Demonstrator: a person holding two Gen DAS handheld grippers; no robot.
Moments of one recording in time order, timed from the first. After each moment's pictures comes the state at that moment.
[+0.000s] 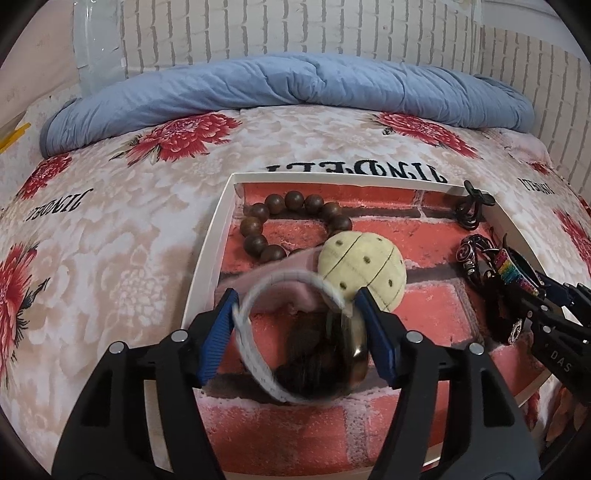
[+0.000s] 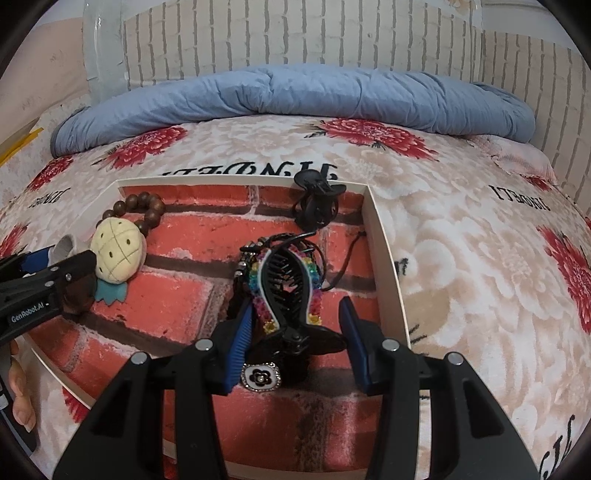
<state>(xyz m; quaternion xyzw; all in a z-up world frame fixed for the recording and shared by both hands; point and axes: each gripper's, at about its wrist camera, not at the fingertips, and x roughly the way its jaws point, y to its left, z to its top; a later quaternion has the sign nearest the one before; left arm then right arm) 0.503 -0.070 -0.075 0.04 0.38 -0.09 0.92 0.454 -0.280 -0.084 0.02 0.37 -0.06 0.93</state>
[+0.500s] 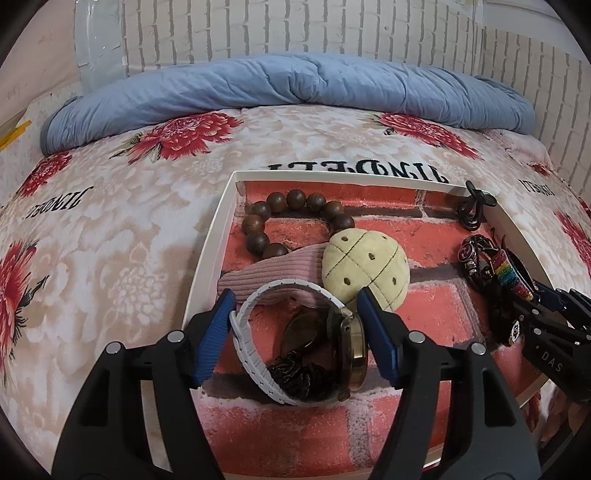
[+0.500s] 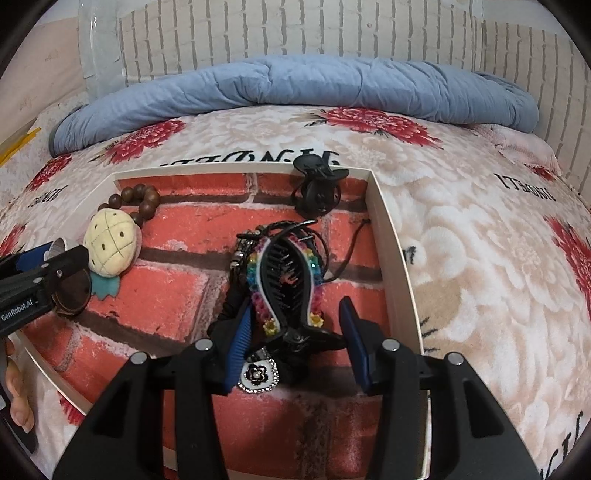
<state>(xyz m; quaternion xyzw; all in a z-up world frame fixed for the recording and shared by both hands) 0.503 -0.068 -0.077 0.04 0.38 -0.09 0.92 0.460 -0.283 -0.095 0.03 0.38 -0.06 0.92</state>
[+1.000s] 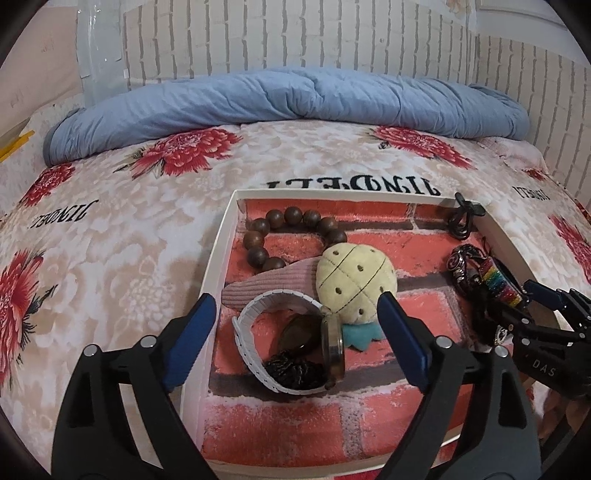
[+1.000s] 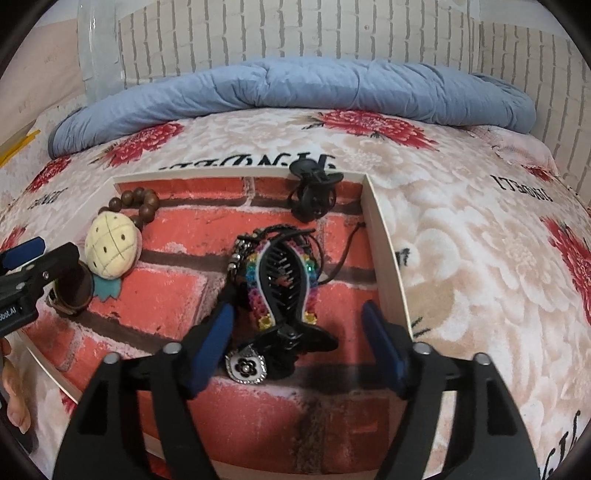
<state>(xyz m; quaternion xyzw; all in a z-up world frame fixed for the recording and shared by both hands) 0.490 -0.069 -0.060 0.04 0.36 -0.10 0.93 0.453 -0.284 -0.086 0.03 0.37 -0.07 0.93</state>
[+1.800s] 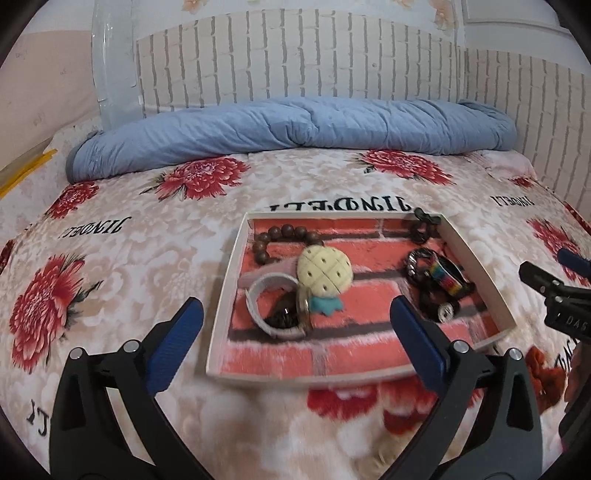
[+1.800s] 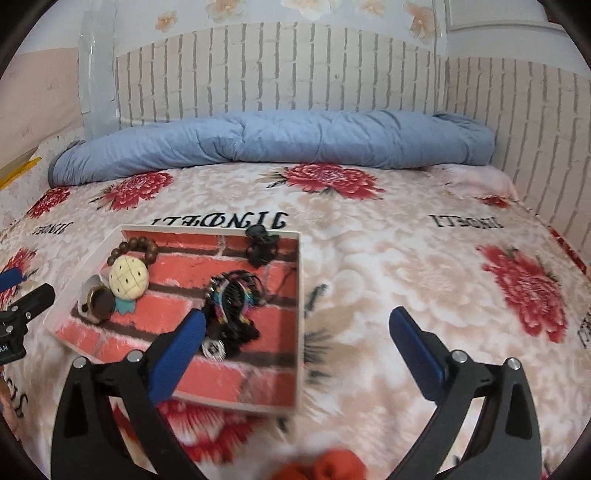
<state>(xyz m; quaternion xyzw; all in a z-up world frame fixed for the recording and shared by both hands) 0.400 -0.074 -0.008 0.05 0.32 -0.08 0.94 0.361 -0.320 -0.013 0.01 0.30 -0.11 0.95</state>
